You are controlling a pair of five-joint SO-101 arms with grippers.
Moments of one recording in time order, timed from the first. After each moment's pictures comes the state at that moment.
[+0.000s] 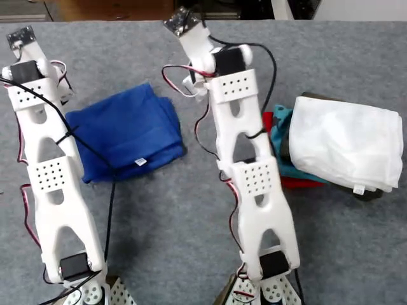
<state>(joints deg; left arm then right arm) -21.5 66.9 -93.2 100.2 1.1 -20.0 54.2 -83.1 101.5 16.4</state>
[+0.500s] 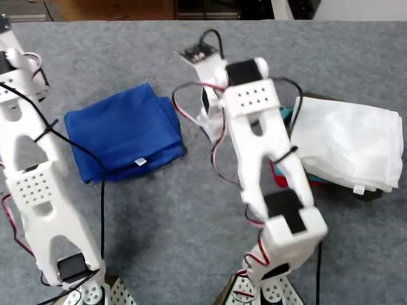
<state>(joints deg) -26.5 44.4 -68.0 100.3 -6.0 -20.1 9.1 -11.6 99.2 3.0</state>
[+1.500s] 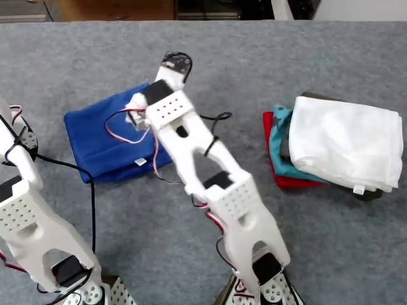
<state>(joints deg) -37.8 31.6 -23.2 88.6 -6.5 -39.6 49.5 -48.7 83.9 -64.2</state>
